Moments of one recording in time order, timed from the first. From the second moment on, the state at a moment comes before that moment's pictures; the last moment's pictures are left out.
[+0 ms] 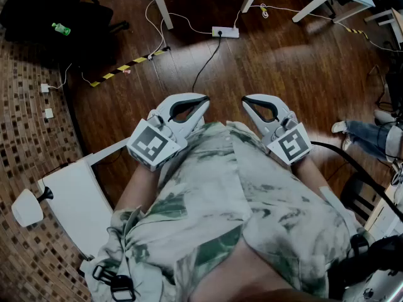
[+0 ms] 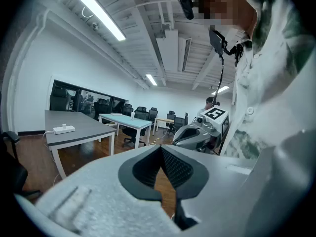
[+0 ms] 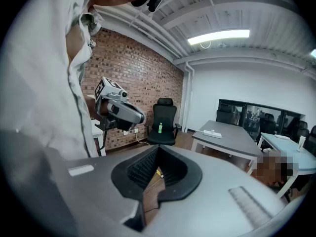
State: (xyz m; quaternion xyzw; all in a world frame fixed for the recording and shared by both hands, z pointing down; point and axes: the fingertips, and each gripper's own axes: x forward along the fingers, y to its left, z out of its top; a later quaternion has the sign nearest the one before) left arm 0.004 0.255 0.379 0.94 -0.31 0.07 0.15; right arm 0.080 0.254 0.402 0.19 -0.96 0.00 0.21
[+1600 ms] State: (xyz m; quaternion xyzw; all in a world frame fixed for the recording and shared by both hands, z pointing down) left arm -0.107 -0.250 0.421 0.88 -0.42 0.14 0.16; right arm 0.004 -0.263 0.475 0.13 -0.97 0.01 0.21
